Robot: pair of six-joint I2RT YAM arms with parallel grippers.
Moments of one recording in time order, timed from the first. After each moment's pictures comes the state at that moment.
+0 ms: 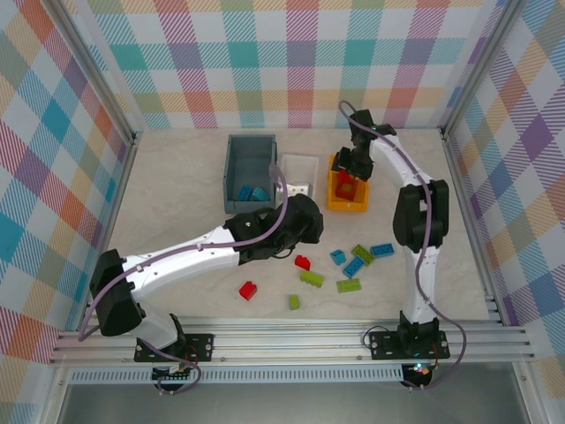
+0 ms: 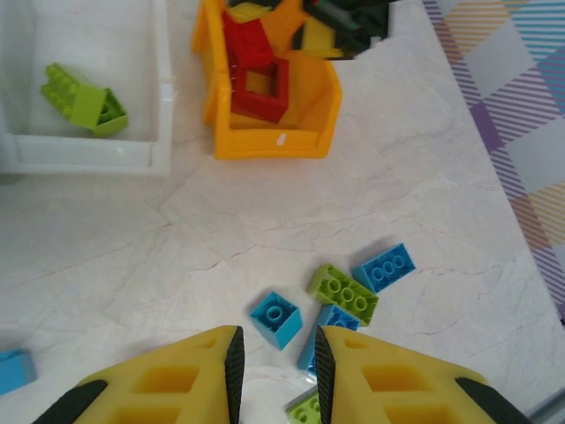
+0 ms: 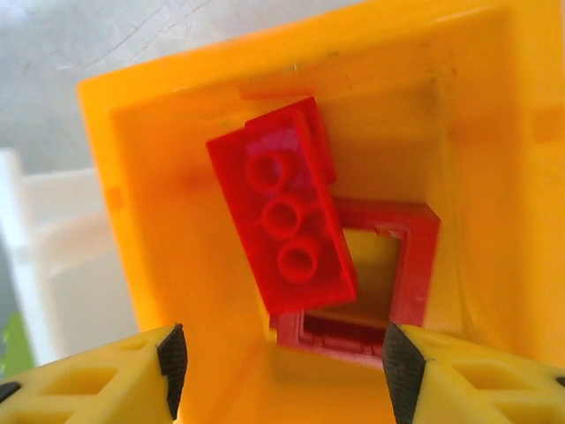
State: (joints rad) left arm -1.07 1.51 1.34 -0.56 -0.35 -0.81; right arm 0.24 2.13 1.93 -0.98 -0.08 0.50
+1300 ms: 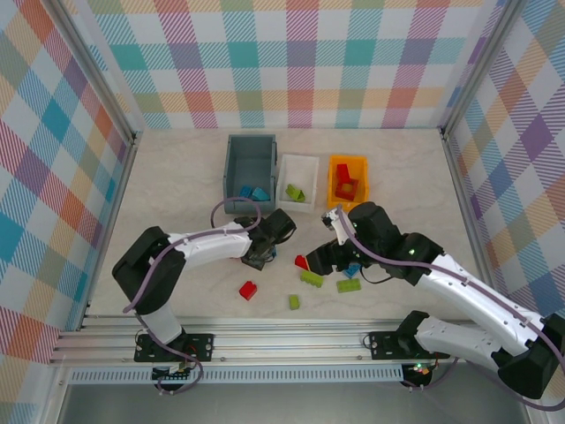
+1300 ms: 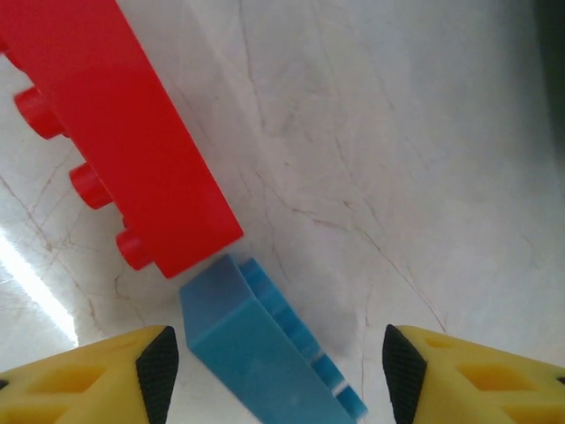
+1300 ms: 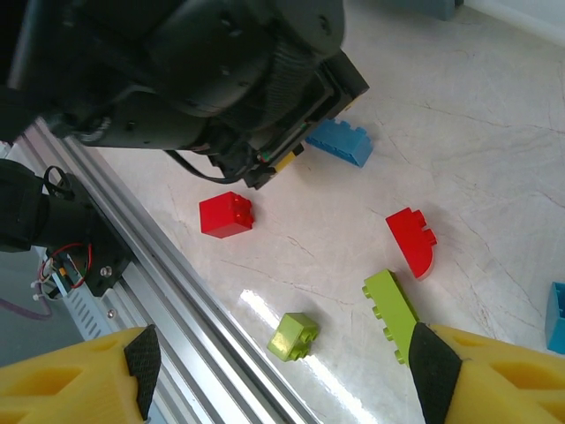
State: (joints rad) left arm -0.82 1.72 1.05 -0.64 -0.33 -1.96; right arm 0.80 0.97 0.90 -0.69 -0.29 0.33
